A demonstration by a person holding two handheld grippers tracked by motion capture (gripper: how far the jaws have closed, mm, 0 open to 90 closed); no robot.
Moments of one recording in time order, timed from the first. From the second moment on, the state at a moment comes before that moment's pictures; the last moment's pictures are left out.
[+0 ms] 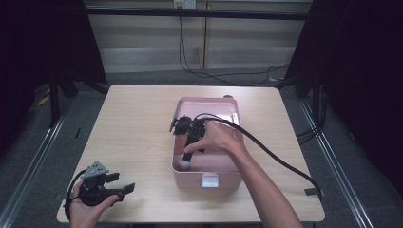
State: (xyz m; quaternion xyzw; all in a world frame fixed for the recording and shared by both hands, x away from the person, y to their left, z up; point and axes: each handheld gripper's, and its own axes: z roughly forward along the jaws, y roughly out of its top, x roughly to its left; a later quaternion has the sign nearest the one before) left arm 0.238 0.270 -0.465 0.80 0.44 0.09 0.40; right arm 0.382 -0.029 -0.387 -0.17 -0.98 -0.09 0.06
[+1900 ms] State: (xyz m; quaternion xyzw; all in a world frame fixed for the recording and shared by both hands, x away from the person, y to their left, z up) left arm 0.237 0.272 -0.464 0.79 0.45 0.09 0.40; right arm 0.301 -0.225 -0.363 -0.35 -0.84 -0.39 -0.14
